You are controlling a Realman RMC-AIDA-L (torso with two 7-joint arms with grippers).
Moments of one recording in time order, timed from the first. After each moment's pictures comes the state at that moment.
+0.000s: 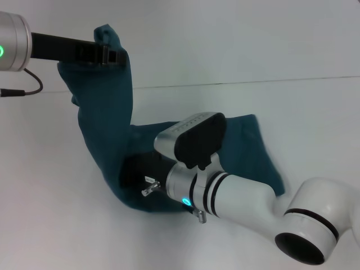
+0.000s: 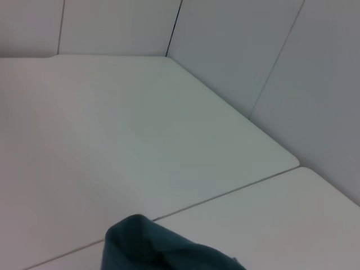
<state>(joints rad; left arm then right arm) -0.74 -2.16 0.87 1.50 2.38 1.51 -2.60 0.95 2.12 0.18 0.52 -1.85 -0.47 0.30</state>
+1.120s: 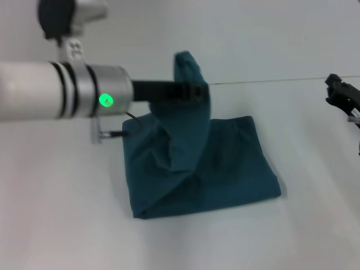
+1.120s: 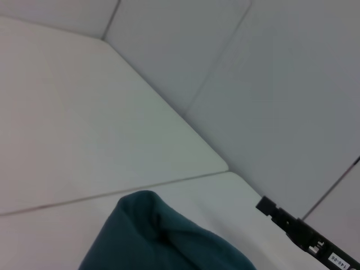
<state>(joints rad) -0.67 -2.17 1.31 1.16 2.03 1.03 -2.57 0.65 2.06 0.35 -0.13 -1.86 -1.00 0.83</state>
